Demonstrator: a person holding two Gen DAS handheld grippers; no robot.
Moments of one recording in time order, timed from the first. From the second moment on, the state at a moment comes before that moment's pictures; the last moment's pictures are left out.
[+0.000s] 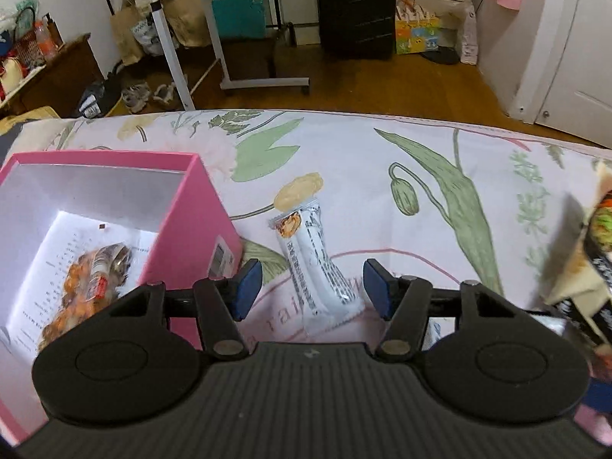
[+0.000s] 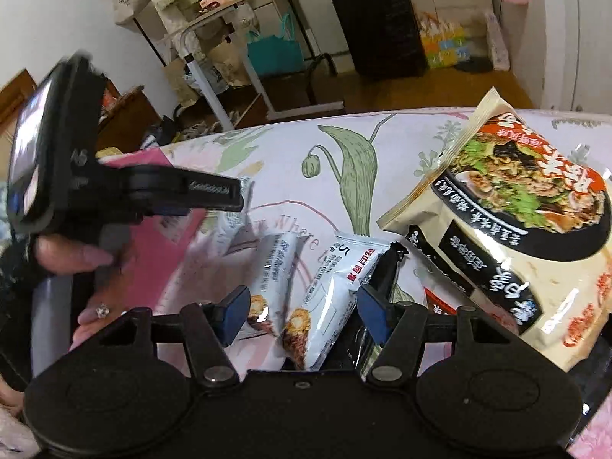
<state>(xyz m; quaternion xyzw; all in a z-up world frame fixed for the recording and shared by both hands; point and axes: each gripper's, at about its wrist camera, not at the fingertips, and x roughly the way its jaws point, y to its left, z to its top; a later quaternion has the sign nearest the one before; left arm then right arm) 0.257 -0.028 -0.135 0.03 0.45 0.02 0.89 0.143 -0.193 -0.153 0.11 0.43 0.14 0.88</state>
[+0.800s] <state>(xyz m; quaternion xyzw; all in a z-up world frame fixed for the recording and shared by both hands) 0.223 -0.016 -0.136 0.07 0.43 0.00 0.90 0.083 -0.183 -0.155 0.10 0.38 0.10 0.91</state>
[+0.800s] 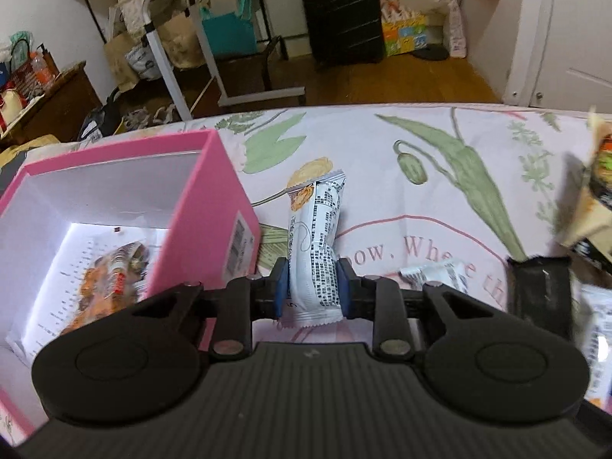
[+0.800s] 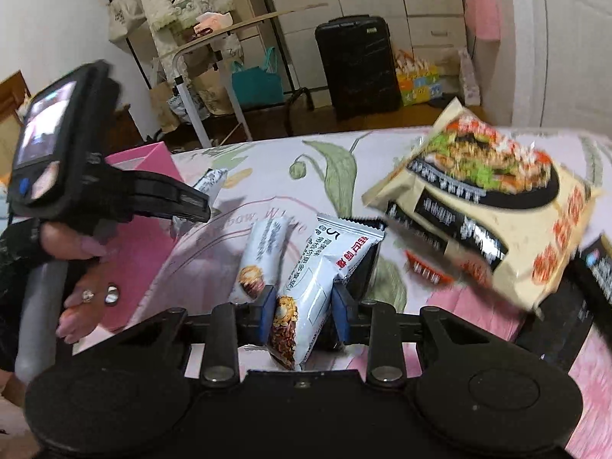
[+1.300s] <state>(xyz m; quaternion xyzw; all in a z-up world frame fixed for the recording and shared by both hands) 0.117 0.019 -0.065 0.04 0.43 -0.09 0.90 0.065 -0.172 -0.107 0.10 0.47 0.15 0.86</state>
